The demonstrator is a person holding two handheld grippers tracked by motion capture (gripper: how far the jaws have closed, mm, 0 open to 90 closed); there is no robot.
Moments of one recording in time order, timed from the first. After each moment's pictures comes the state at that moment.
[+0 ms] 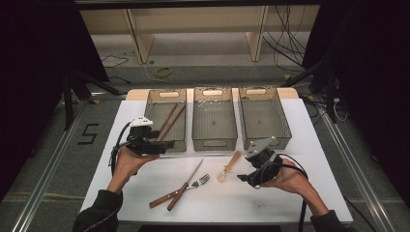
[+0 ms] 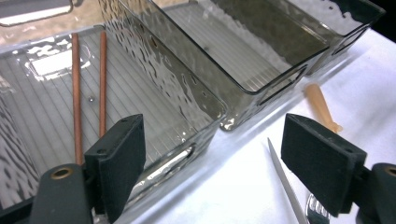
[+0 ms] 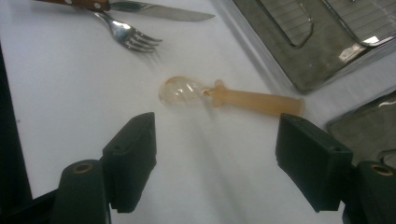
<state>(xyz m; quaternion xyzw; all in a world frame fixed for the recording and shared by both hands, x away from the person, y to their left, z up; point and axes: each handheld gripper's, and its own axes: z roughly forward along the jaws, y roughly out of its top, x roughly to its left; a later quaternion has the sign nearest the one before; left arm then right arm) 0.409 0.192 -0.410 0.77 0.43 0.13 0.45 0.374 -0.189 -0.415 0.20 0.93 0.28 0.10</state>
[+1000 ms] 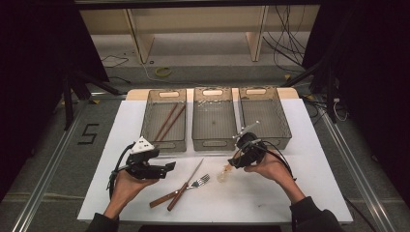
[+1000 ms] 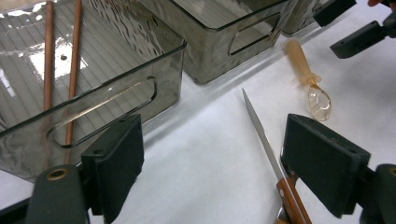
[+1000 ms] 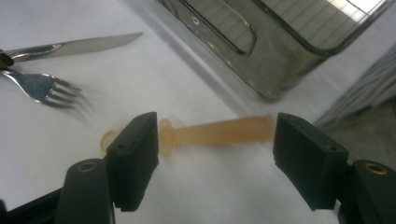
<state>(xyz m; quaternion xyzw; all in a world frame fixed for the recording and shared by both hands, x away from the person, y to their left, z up) 0.358 0.185 -0.437 0.79 0.41 0.14 0.44 0.424 -0.158 -0.432 0.34 0.90 0.25 0.09</state>
